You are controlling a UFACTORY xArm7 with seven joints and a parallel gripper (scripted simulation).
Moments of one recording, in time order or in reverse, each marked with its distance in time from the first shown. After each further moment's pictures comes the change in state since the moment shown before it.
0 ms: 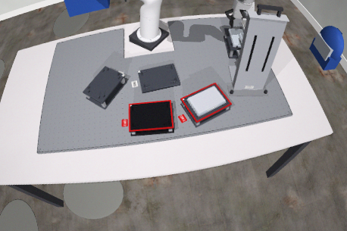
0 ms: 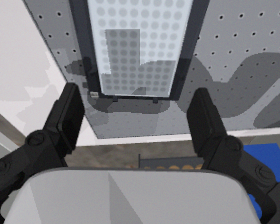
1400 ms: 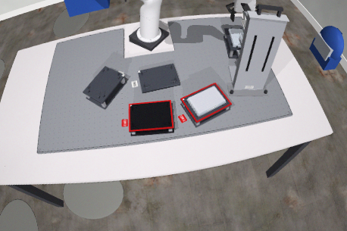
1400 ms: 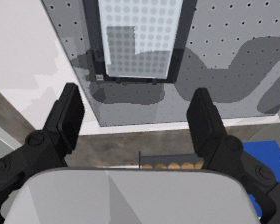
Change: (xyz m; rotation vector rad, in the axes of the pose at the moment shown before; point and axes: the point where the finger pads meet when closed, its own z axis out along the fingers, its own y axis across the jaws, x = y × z) arm 0.000 -0.001 -0.037 0.002 0.000 0.000
